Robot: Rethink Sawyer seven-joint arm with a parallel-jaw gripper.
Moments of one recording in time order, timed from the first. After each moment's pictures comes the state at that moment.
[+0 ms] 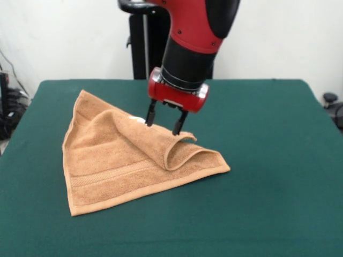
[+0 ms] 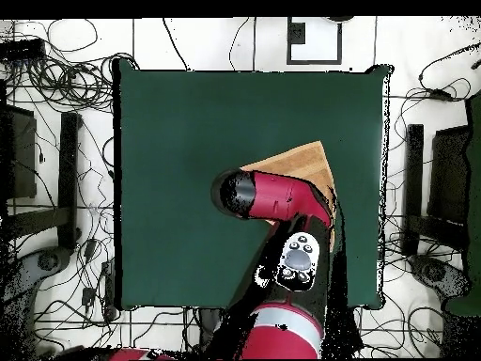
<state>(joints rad) 0.03 -0.43 -0.31 1.48 0.01 0.54 1.82</state>
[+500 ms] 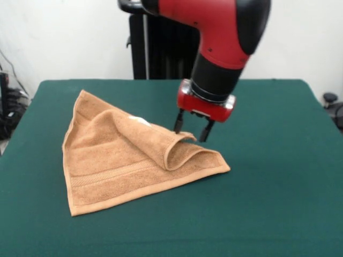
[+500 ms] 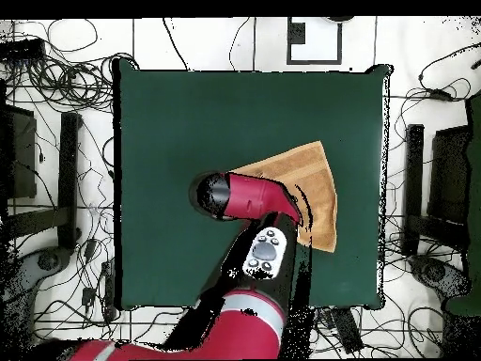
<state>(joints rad) 0.12 -0.36 -0.33 1.48 0.10 0.54 1.88</state>
